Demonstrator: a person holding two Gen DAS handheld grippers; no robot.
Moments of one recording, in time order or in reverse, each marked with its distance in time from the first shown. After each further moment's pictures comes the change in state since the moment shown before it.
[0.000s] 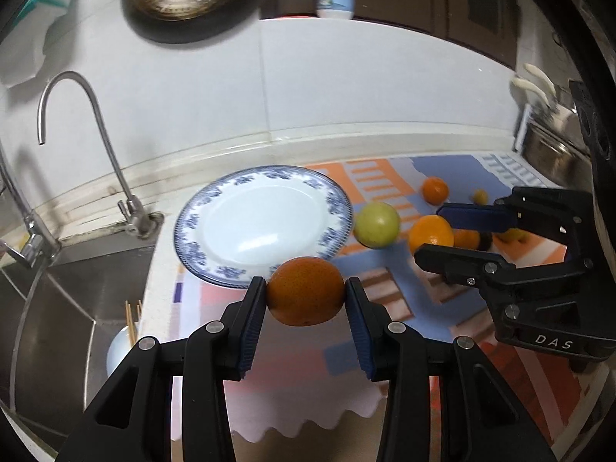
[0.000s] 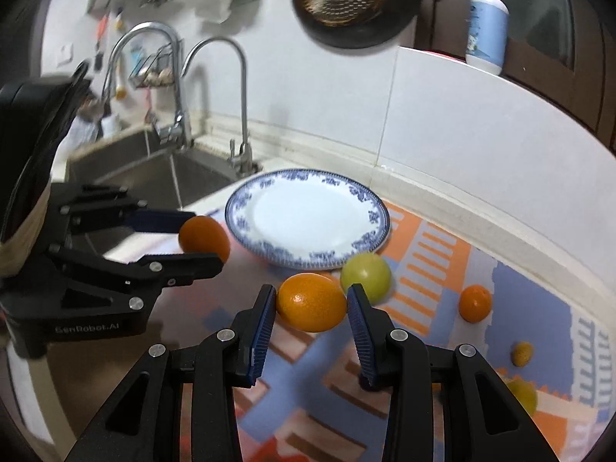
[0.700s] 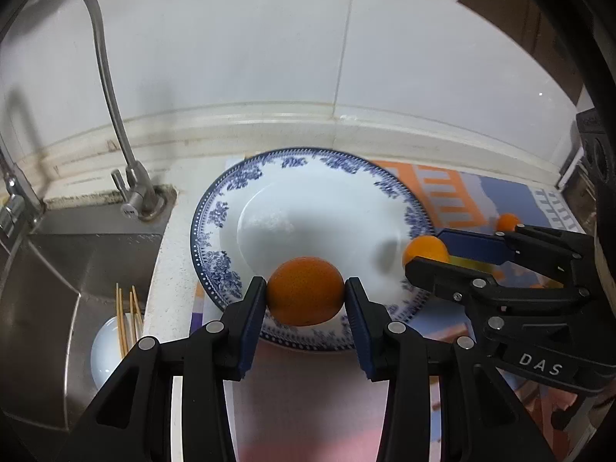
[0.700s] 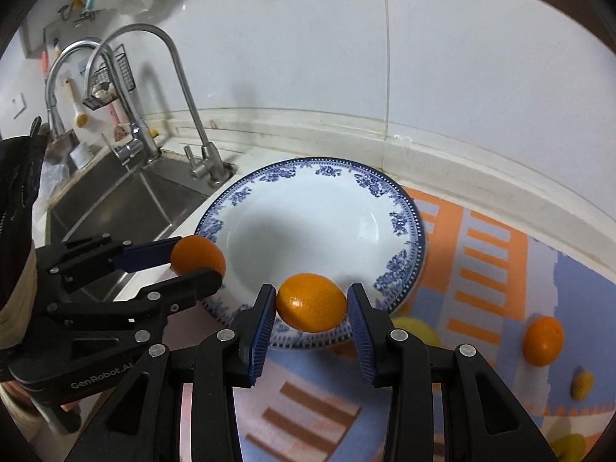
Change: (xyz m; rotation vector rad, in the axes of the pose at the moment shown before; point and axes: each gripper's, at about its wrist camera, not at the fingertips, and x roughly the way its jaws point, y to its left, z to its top) left arm 0.089 0.067 0.023 -0.183 0.137 0.005; right arm 0.112 -0.020 0.052 0.192 0.175 0.064
